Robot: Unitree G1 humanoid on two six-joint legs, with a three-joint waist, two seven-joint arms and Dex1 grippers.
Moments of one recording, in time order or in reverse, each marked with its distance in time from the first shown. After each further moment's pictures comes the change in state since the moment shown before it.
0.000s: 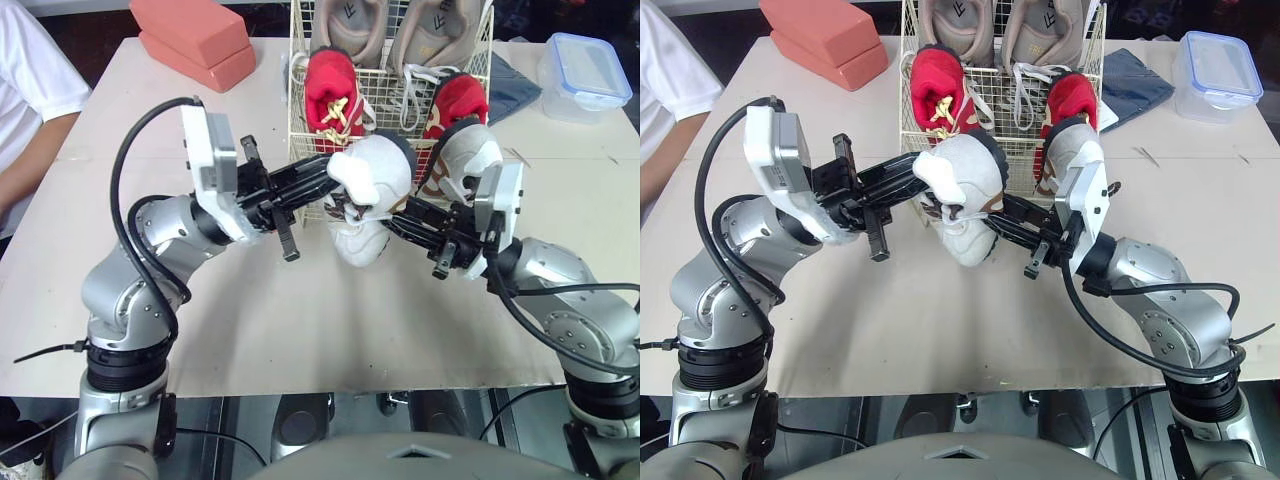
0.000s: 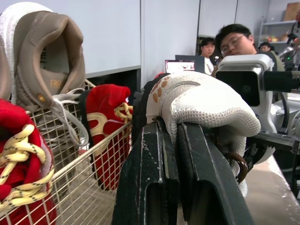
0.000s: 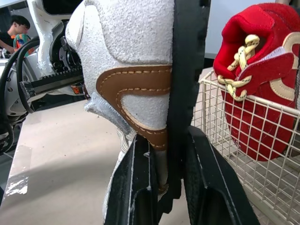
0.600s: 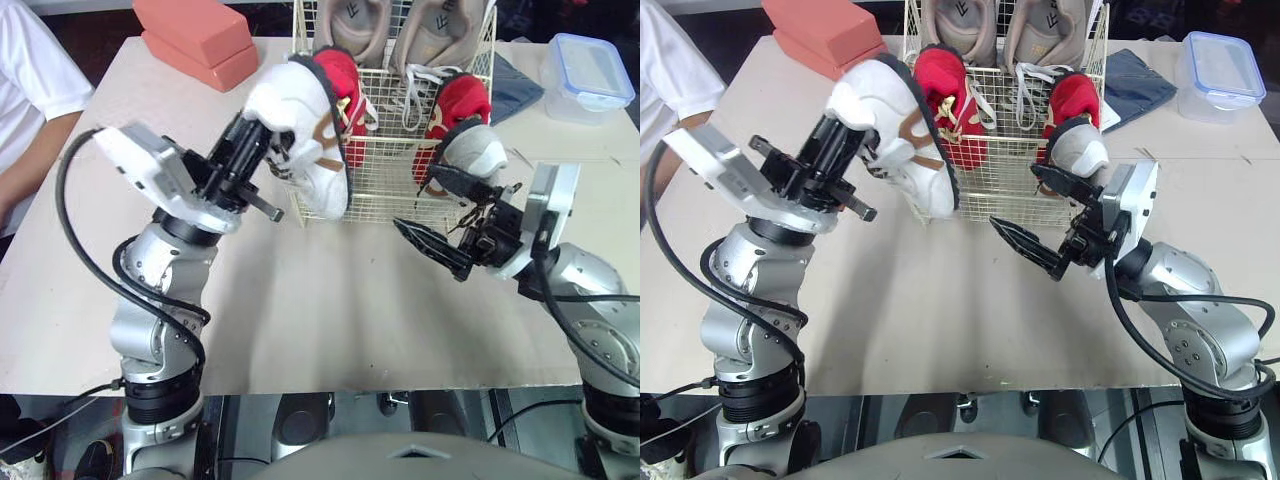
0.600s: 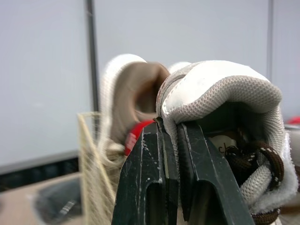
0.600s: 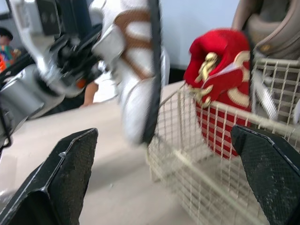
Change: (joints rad) left arm 0.136 -0.276 0.087 -0.055 0.343 -0.355 0.325; right arm 0.139 -0.041 -0.134 -0.054 0.036 -0.082 0.038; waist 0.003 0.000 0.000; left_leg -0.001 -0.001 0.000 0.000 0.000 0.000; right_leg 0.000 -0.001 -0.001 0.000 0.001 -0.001
